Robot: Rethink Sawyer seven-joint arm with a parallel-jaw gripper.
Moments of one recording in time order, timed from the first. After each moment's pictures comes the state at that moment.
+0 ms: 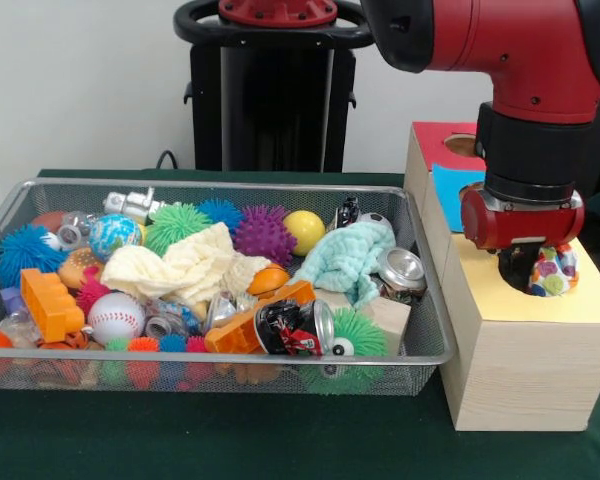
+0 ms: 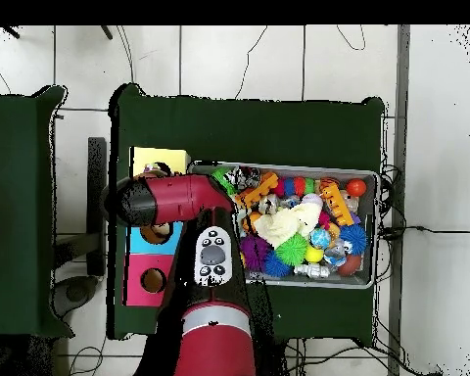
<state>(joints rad) 0.05 -0.47 -0.01 1.42 -0.04 0.43 1.67</state>
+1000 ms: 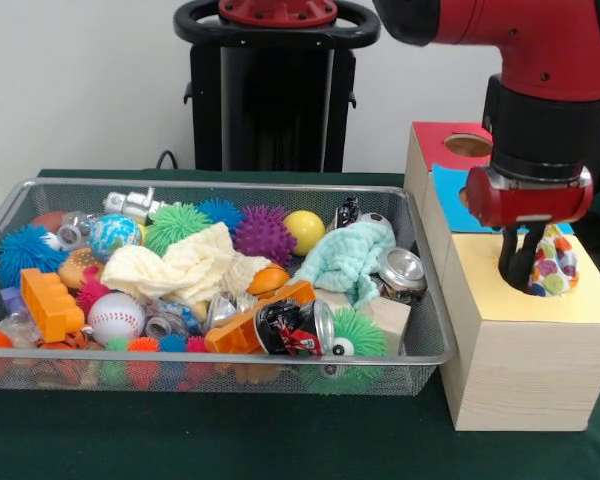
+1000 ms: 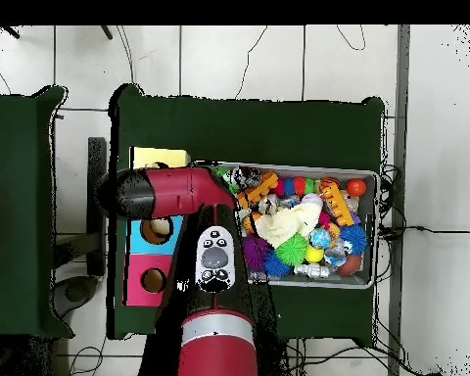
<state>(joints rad) 0.05 -0.51 -0.01 1.40 -0.01 0.56 1.67</state>
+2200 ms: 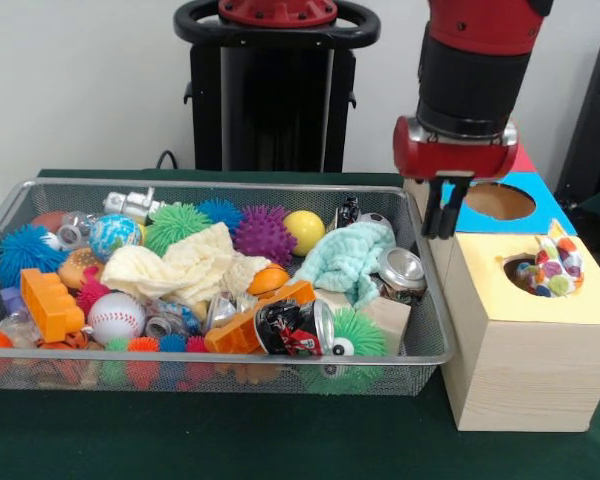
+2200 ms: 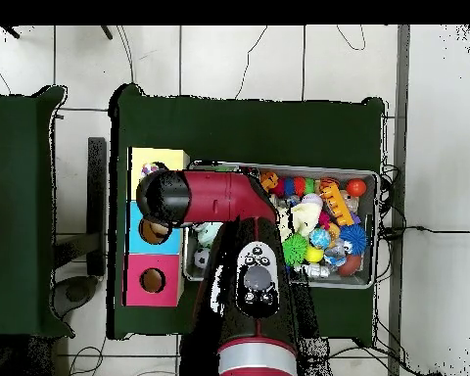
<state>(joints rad) -0.03 -0.59 -0.04 1.47 -0.02 0.67 1.67</state>
